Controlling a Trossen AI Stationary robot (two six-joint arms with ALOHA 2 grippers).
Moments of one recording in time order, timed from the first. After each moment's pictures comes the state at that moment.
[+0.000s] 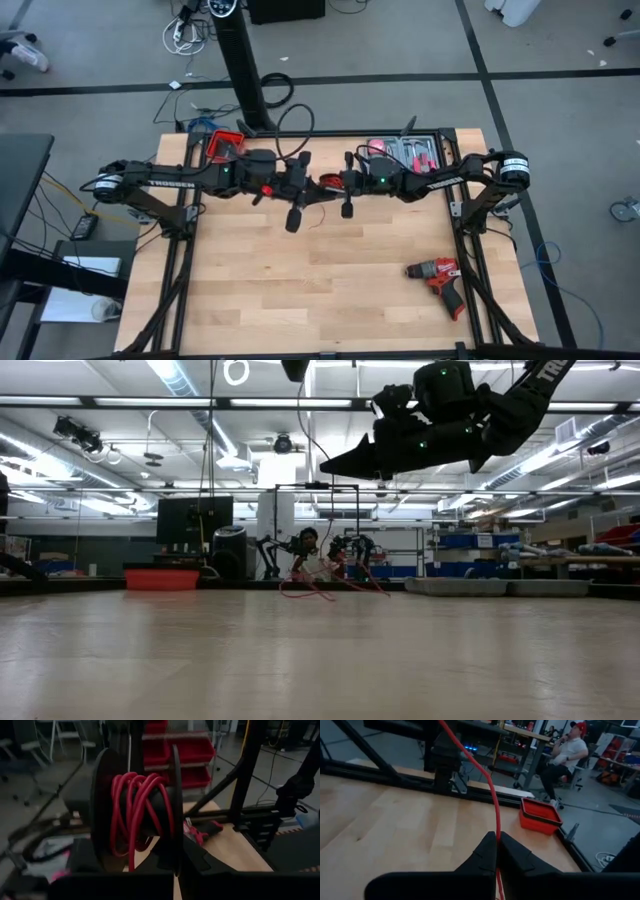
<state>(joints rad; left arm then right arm) 0.04 1.39 1.16 0.07 0.16 0.05 -0.20 1.62 0.72 0.78 -0.08 -0.25</state>
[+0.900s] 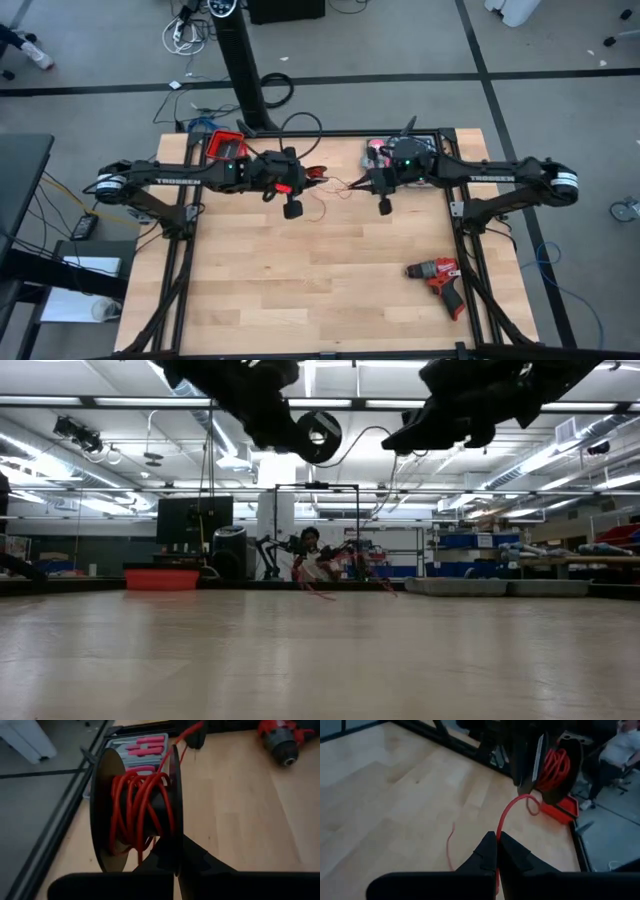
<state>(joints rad) 0.15 1.40 1.04 -0.19 -0.09 0.15 -0.30 1.19 0.72 0.10 -0.34 -0.55</state>
